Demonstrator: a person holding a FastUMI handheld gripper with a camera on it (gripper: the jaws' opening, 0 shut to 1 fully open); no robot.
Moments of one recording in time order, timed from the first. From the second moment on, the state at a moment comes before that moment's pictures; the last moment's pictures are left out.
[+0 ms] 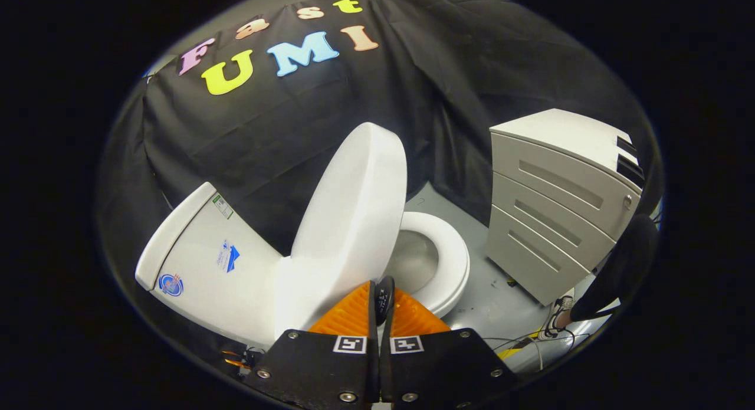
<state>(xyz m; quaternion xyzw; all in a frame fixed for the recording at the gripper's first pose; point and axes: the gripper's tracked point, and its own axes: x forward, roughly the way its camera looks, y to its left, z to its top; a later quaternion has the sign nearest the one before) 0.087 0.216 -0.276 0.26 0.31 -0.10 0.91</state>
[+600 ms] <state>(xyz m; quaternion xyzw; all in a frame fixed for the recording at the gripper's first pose) 0.091 0.241 -0.241 0.15 0.30 -0.09 0.94</state>
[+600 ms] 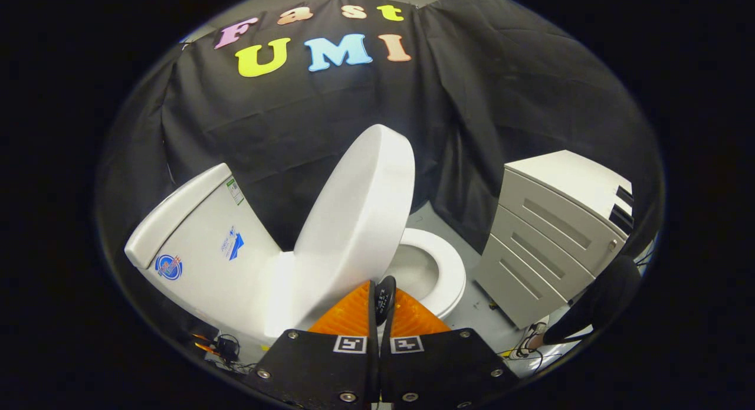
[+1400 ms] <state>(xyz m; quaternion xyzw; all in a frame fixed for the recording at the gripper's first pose) 0.099 0.297 -0.190 0.05 0.25 -0.06 0.96</state>
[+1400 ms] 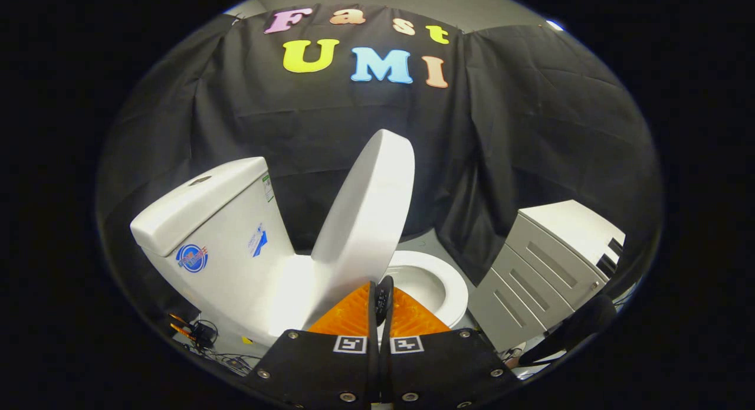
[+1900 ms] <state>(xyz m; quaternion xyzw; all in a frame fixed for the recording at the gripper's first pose) 0.104 0.352 -0.161 -0.02 0.21 -0.01 0.98</state>
